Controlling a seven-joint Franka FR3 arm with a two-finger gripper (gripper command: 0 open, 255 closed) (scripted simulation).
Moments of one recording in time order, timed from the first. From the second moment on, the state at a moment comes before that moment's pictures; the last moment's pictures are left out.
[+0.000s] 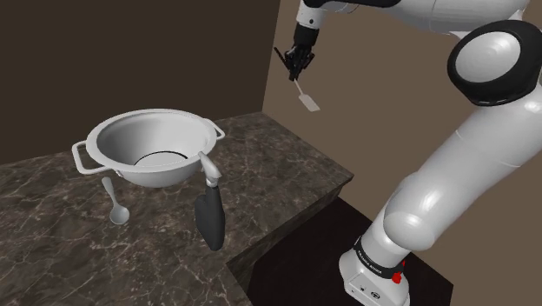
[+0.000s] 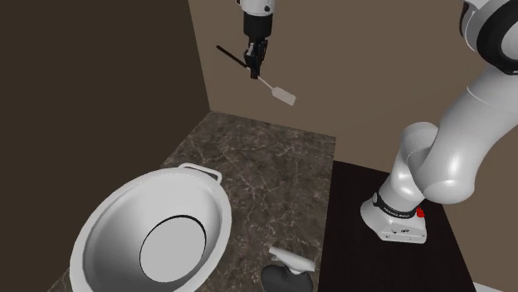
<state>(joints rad) 0.06 -0.11 -0.24 -1.72 -0.02 1.67 -0.11</state>
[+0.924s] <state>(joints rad) 0.13 -0.23 -0.12 -1.75 -0.03 1.59 0.09</state>
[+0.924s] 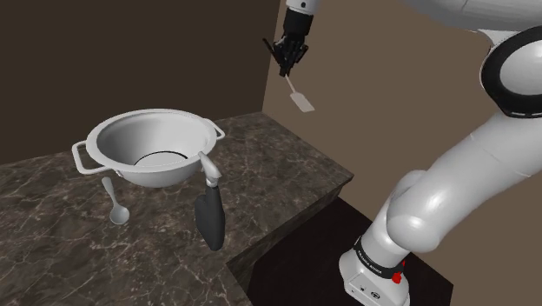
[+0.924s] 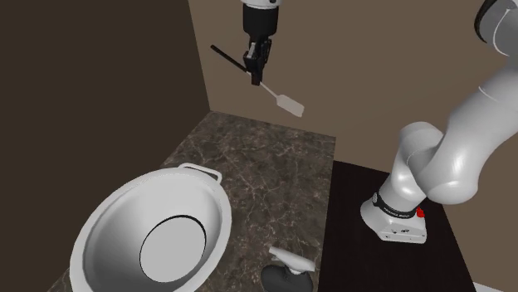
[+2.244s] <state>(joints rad) 0.30 -0.31 0.21 -1.82 0.03 1.58 0.58</state>
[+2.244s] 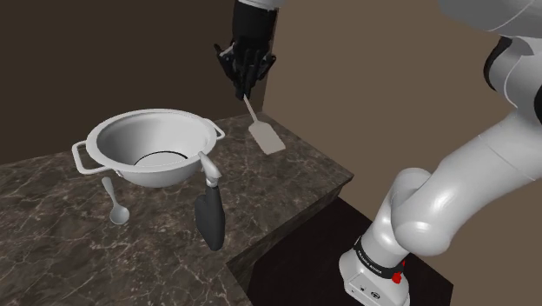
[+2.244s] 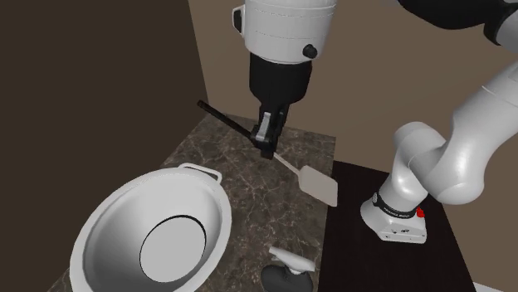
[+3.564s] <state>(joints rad) 0.32 -0.34 0.23 -2.11 0.04 1.84 0.60</state>
